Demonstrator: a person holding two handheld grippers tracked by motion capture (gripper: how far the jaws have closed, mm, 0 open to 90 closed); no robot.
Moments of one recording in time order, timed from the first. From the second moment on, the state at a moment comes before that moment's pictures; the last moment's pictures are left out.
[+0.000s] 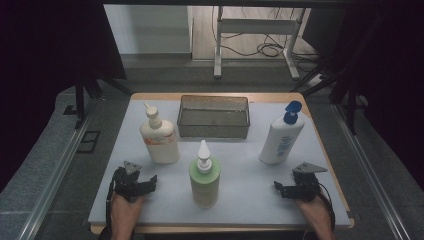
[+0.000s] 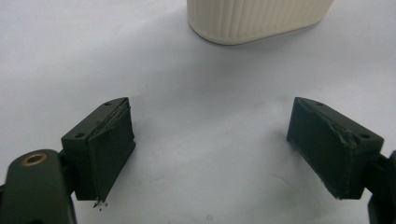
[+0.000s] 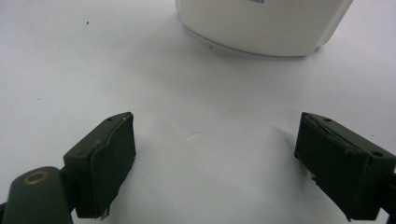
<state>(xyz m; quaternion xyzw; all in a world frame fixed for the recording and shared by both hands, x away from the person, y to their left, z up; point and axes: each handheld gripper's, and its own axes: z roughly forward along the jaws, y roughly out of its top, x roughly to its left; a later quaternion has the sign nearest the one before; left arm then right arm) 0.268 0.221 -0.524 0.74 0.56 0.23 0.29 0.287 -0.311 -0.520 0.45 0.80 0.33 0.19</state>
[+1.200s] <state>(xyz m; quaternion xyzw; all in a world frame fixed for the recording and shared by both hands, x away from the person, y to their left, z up) 0.270 0.224 -0.524 0.74 0.57 0.21 0.30 0.287 -0.311 -0.520 0.46 0.80 0.33 0.19</state>
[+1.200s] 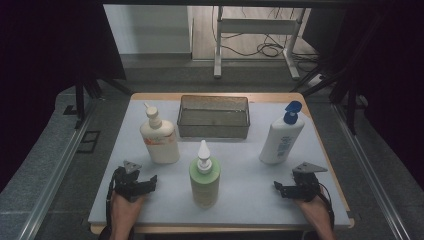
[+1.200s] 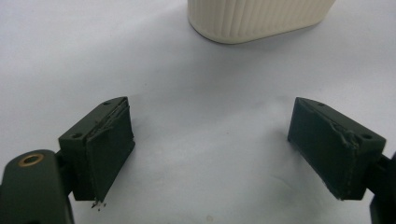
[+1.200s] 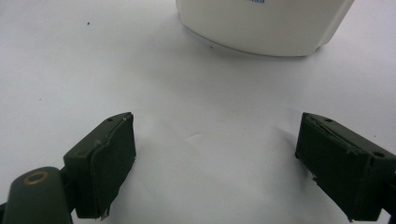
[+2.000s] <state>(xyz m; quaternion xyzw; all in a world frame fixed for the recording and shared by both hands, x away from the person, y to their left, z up) 0.270 0.224 -0.524 0.74 0.57 0.21 0.30 0.289 -0.319 -0.512 0.44 0.81 0.33 0.19</state>
